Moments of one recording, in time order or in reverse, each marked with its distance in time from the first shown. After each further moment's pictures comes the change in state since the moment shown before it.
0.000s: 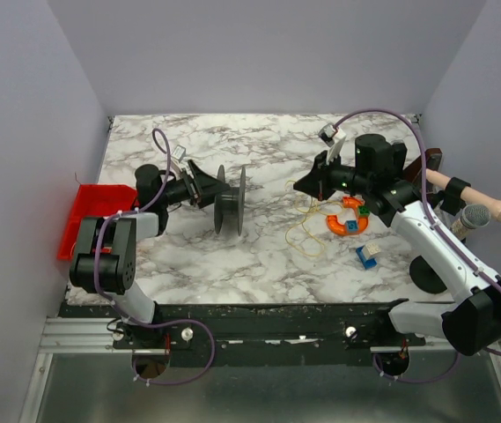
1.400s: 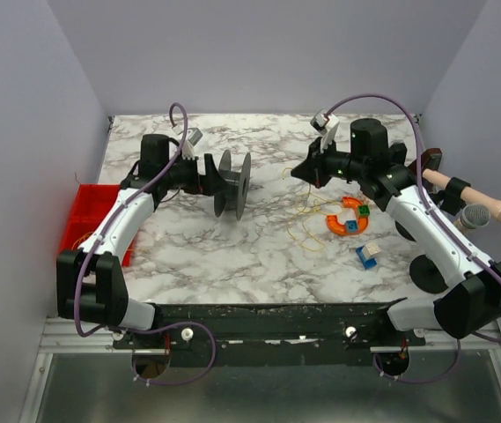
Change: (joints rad) left arm -0.087 -0.233 0.401 -1.147 -0.341 0.930; right arm 0.000 0.095 0.141 -0.052 0.003 -0.140
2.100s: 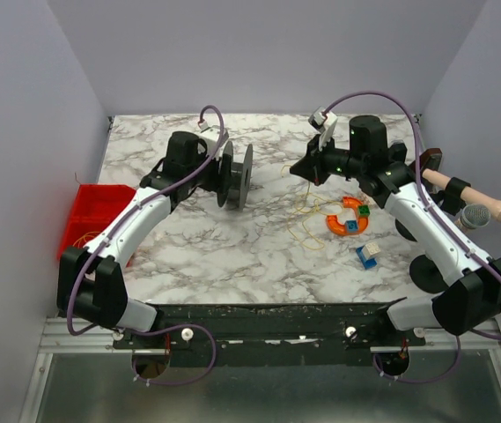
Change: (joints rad) left arm -0.196 0.005 0.071 -0.026 -0.392 0.171; right arm 0.000 0.032 0.043 -0.001 -0.011 -0.043
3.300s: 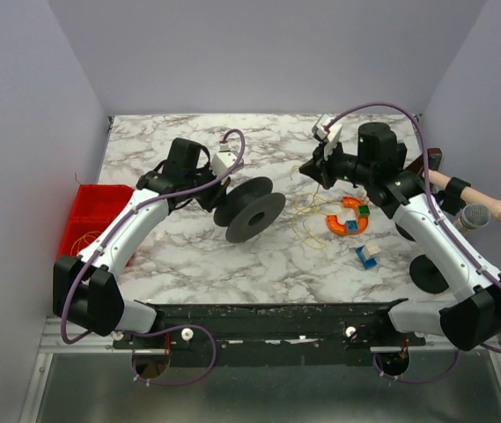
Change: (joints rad) left arm -0.048 -0.038 0.033 -0.304 0.170 0.421; right arm 0.002 -0.098 -0.063 -0.008 0.060 -0.184
